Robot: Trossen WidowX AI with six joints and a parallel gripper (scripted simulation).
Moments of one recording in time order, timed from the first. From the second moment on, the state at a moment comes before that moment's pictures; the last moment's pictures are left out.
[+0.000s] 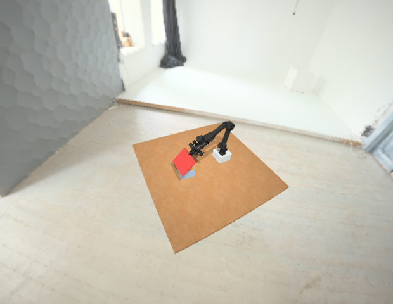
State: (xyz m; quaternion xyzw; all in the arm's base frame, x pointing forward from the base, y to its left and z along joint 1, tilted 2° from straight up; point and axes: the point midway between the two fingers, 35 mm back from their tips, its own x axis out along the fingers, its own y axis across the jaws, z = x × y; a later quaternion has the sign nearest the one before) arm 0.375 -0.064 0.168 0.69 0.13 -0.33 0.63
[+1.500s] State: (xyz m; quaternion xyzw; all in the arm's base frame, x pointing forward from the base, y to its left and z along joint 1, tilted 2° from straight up) arm 0.357 -0.105 0.183 0.69 0.12 -0.33 0.63
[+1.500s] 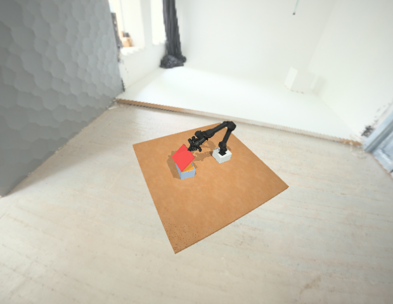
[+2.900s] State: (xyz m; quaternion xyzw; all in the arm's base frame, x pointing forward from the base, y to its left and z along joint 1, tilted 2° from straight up) arm 0.324 -0.182 0.181 0.69 0.12 -0.33 0.63
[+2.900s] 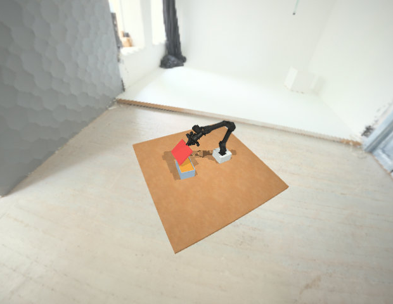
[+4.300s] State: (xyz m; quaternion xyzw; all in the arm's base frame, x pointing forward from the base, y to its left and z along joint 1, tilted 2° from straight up) arm 0.293 -0.260 0.182 0.69 0.12 -0.33 0.63
